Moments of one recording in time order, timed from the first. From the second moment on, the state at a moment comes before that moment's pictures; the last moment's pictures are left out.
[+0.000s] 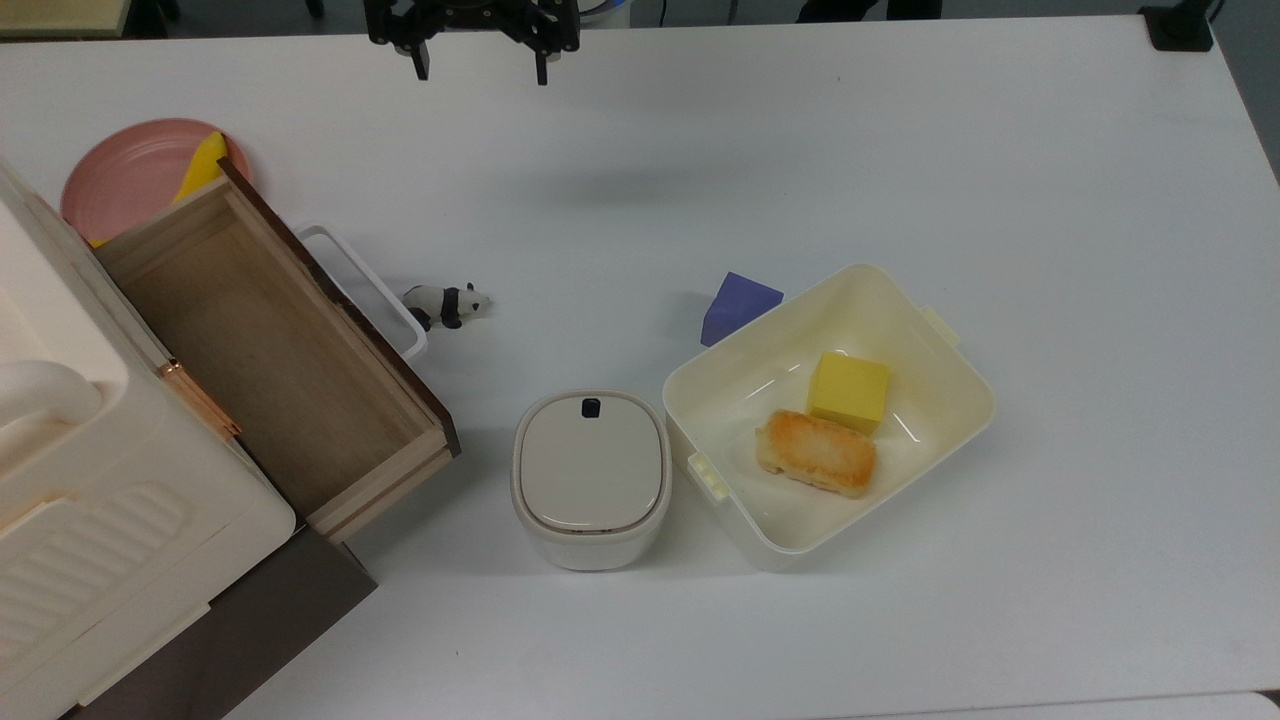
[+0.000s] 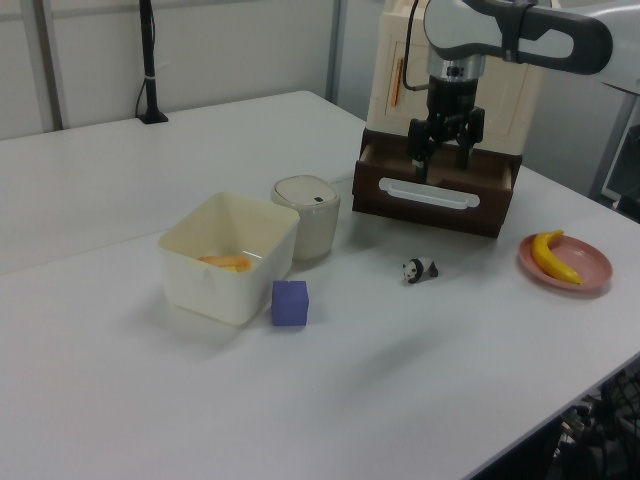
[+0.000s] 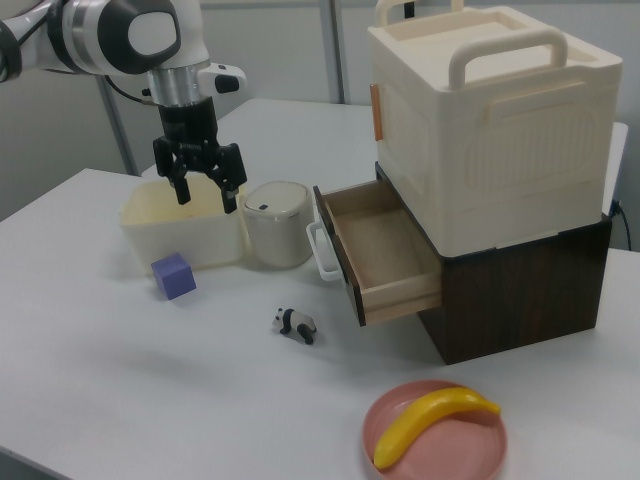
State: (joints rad) arm 0.00 0.06 -0.02 -1.60 -0.05 1.58 -0.03
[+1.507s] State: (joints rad) arm 0.00 0.11 -0.01 -1.67 -0.06 1.66 -0.14
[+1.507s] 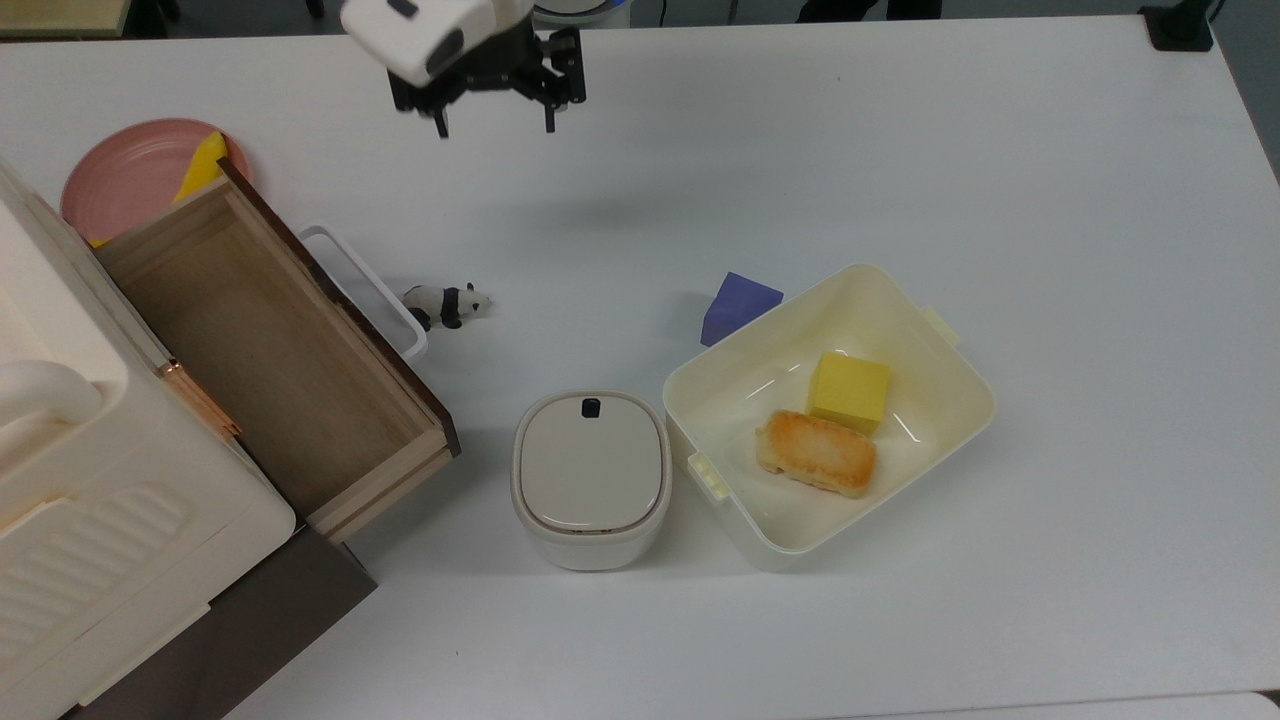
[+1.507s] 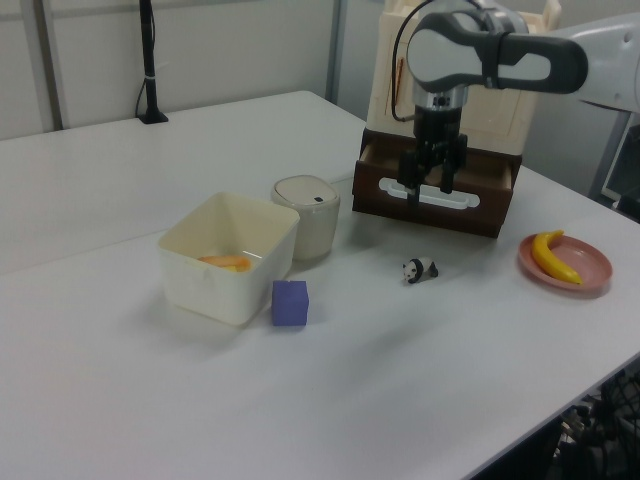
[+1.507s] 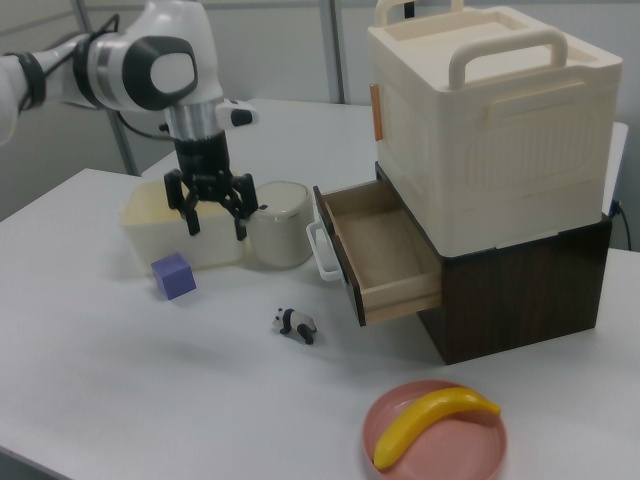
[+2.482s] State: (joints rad) arm 0.01 0.22 -0.01 -1.98 -0.52 2.31 -0.61
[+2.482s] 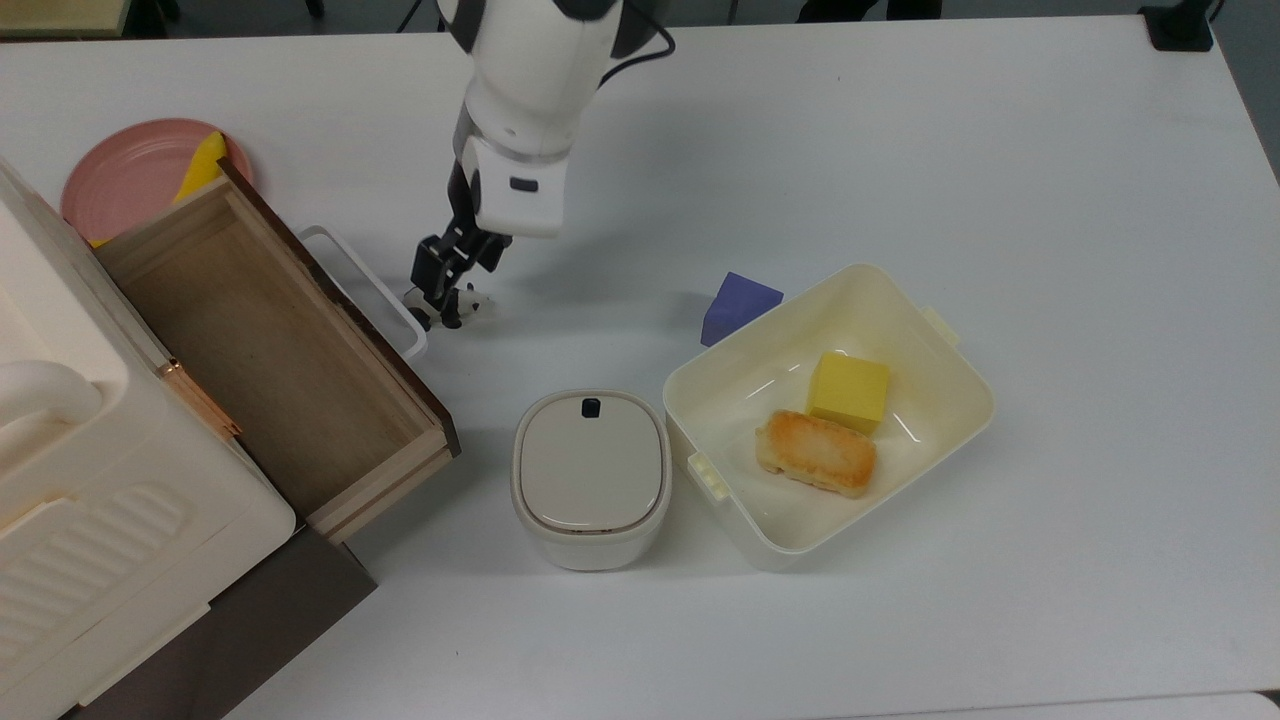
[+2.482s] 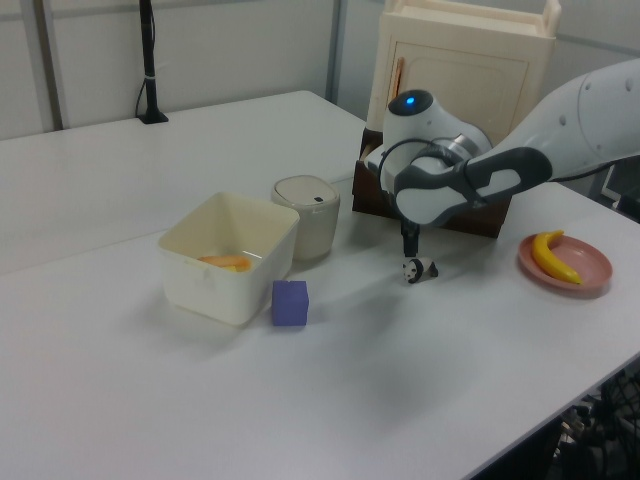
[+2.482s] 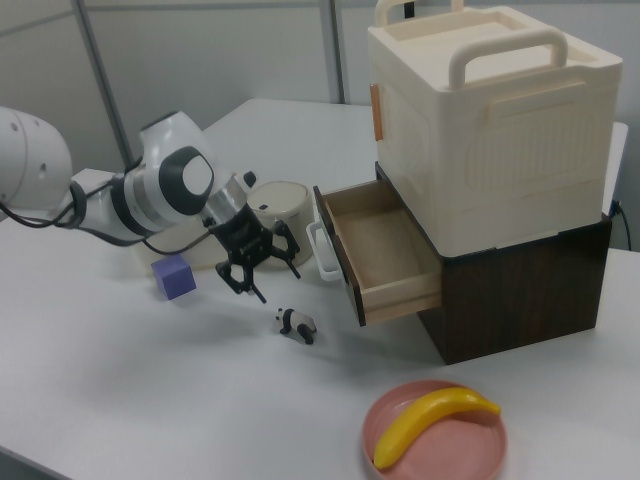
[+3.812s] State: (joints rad) arm 0.03 0.34 0.00 -1.99 -0.72 2.32 -0.76
